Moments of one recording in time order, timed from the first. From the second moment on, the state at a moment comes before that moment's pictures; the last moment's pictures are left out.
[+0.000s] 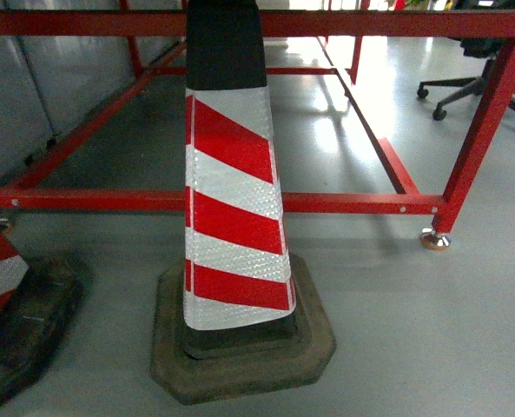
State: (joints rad) left arm 0.00 0.01 0.01 0.00 0.00 -0.01; right arm 0.00 0.01 0.01 0.00 0.00 0.00
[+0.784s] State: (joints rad) left arm 0.00 0.01 0.01 0.00 0.00 -0.01; right arm 0.00 0.01 0.01 0.00 0.00 0.00
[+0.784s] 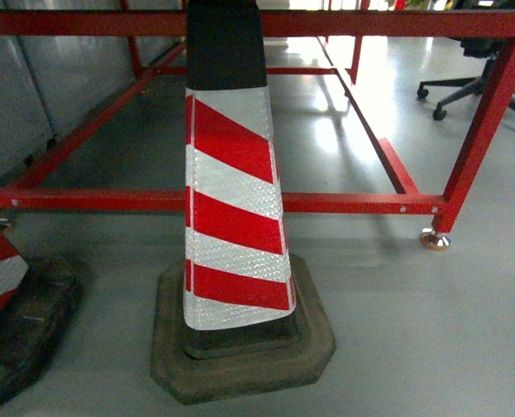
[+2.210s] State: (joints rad) left arm 0.00 0.01 0.01 0.00 0.00 -0.01; right arm 0.00 0.01 0.01 0.00 0.00 0.00
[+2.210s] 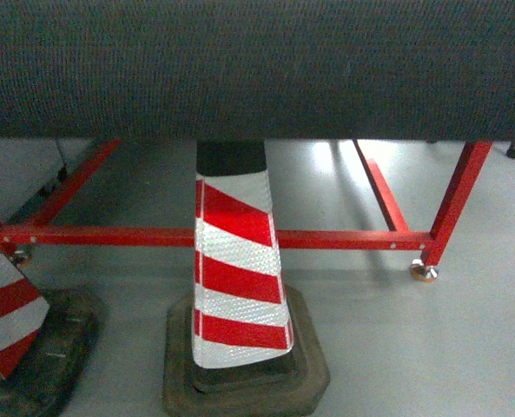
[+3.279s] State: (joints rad) left arm 0.00 0.01 0.01 0.00 0.00 0.00; right arm 0.00 0.01 0.01 0.00 0.00 0.00
